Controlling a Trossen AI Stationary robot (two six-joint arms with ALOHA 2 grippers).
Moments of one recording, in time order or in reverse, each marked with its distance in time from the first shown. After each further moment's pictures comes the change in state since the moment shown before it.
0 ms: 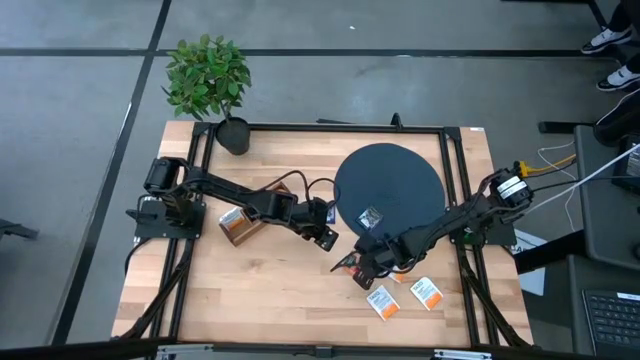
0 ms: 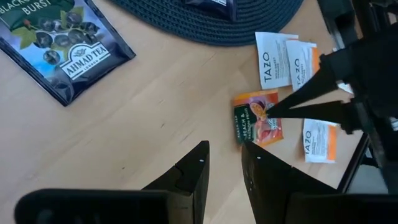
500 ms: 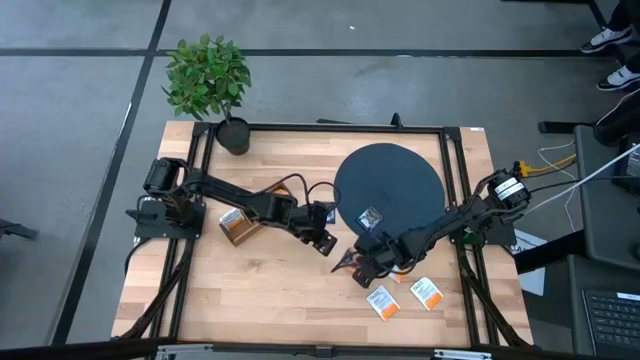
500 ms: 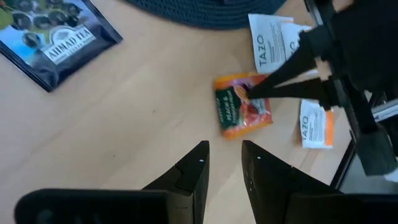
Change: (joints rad) left arm -0.022 0.000 0.000 -0.002 0.022 0.011; right arm 0.001 0.023 -0.044 0.093 0.069 -0.052
